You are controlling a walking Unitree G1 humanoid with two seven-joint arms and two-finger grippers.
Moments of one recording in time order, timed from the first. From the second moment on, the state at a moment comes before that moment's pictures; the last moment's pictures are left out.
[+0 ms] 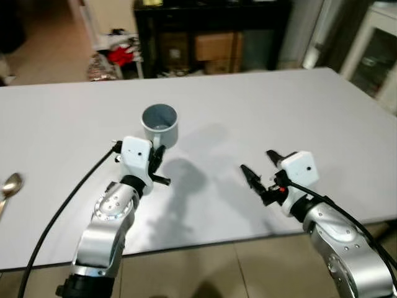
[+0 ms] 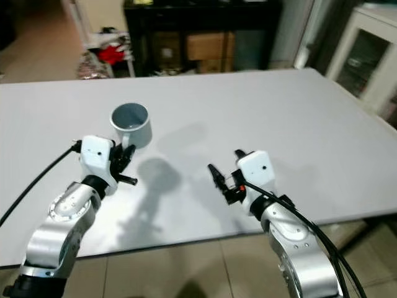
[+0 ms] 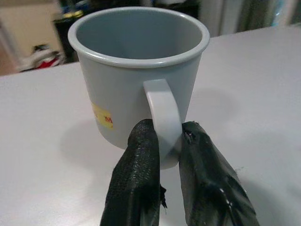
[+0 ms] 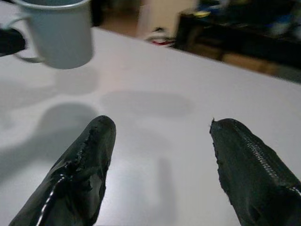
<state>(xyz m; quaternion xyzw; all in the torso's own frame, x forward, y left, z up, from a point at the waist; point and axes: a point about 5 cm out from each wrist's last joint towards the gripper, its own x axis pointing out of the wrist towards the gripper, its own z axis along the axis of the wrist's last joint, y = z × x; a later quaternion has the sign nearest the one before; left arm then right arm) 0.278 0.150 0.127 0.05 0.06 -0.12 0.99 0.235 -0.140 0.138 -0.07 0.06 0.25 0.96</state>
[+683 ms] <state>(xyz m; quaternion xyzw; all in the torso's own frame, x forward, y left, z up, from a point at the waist) 0.308 0.147 0.103 0.07 0.13 -0.14 0.98 0.226 -0.130 0.137 -0.06 0.09 0.36 0.93</state>
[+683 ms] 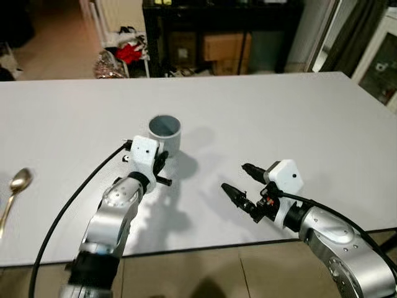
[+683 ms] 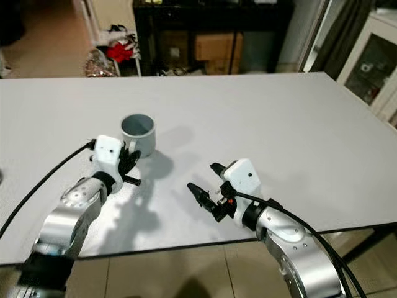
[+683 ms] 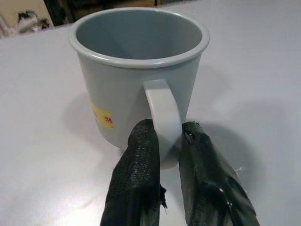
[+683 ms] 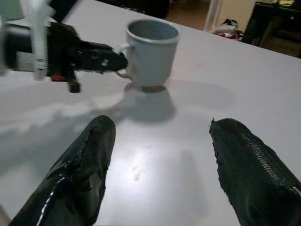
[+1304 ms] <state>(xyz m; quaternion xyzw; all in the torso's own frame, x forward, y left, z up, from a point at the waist) 0.344 0.147 0.093 0.05 0.14 -0.13 0.98 0.226 -0.129 0.139 -0.06 0.09 0.38 0.92</state>
